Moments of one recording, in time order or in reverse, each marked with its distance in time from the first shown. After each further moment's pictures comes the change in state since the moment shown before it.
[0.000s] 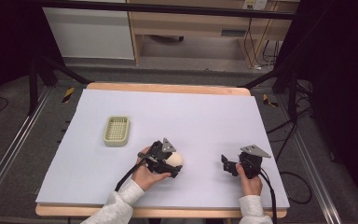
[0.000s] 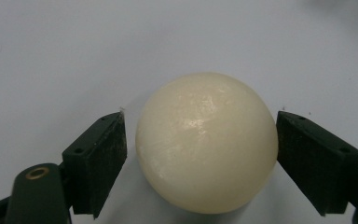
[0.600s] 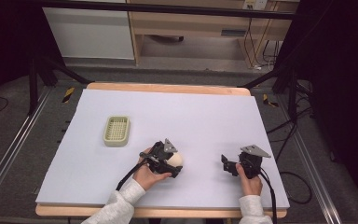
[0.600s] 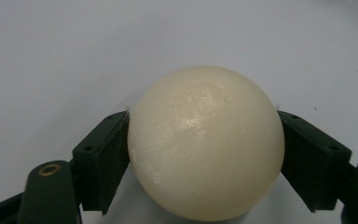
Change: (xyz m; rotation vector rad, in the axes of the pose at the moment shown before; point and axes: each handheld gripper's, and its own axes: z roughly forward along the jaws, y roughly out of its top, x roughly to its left) left arm 0.000 0.000 0.007 0.028 -0.008 0.024; right arm 0.000 0.000 0.000 0.003 0.001 0.006
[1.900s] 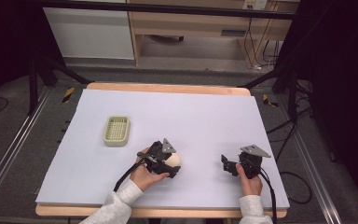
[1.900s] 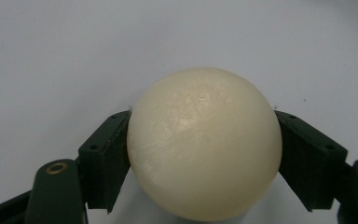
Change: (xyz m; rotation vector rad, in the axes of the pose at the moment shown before) left arm 0.000 0.001 -0.016 0.004 0.006 0.015; right arm 0.000 0.000 0.000 0.001 0.003 0.001
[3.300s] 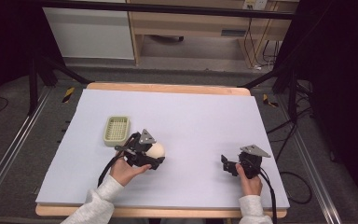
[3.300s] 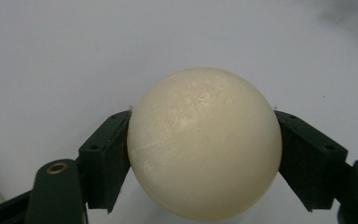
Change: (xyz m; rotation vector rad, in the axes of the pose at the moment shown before) left arm 0.039 -0.011 -0.051 -0.058 0.046 -0.057; right arm 0.000 0.000 0.001 0.005 -0.001 -0.004
